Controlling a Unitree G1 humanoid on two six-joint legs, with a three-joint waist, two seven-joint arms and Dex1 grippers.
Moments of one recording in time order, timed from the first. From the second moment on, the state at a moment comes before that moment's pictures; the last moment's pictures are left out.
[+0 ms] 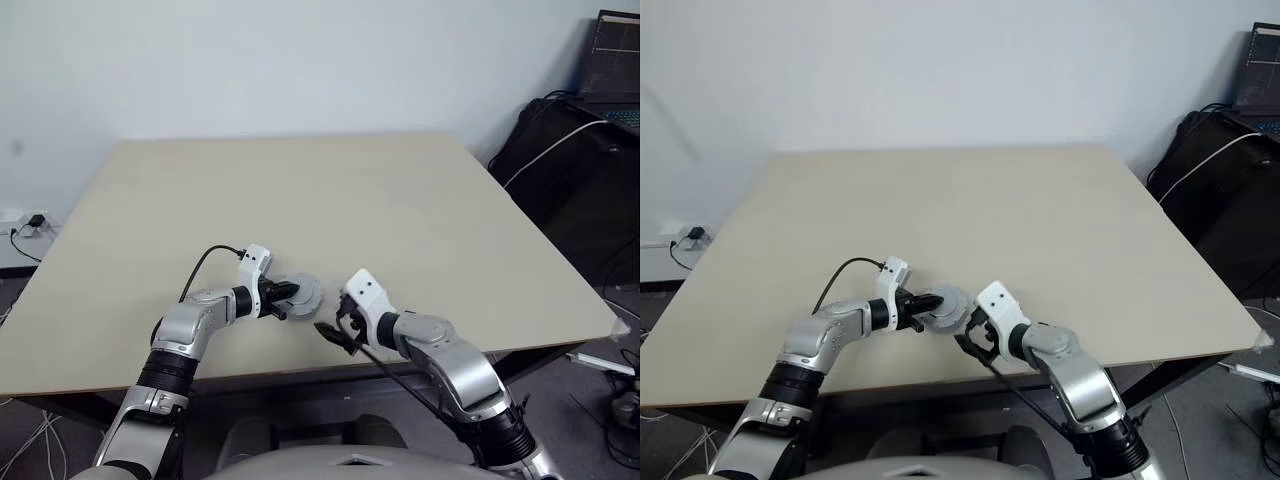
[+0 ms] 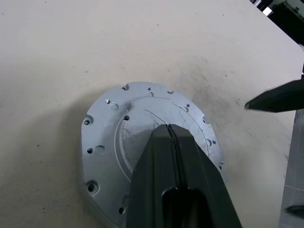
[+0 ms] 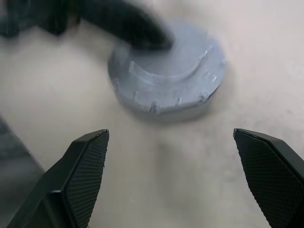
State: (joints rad) left arm -0.29 0.27 -0.13 0.21 -0.33 0.71 -0.70; right arm -0.05 -0.21 0.23 -0.36 0.13 0.90 0.52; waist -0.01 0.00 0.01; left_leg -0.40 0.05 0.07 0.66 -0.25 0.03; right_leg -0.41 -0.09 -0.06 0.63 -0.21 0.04
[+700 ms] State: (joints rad) left arm -0.23 0.28 -0.08 0.15 -0.33 0.71 -0.70; right arm -0.16 0.06 -0.17 -0.08 0.54 1.14 0.25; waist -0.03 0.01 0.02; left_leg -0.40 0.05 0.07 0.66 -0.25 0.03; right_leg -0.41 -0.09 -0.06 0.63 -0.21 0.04
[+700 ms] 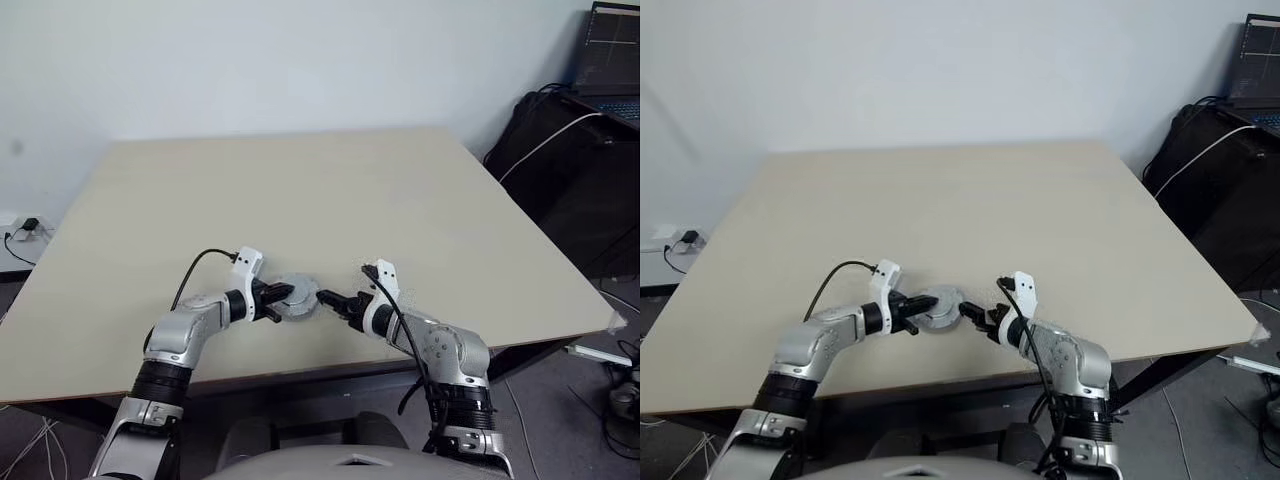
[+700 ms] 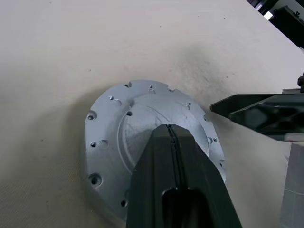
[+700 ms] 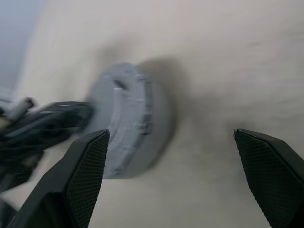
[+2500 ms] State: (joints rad) left arm -0.17 0.28 -0.03 0.09 -0.34 0.71 -0.68; right arm -0.29 0.12 -0.32 0.29 0.78 1.17 0.20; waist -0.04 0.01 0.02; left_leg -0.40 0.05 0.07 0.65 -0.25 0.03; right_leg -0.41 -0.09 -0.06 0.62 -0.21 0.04
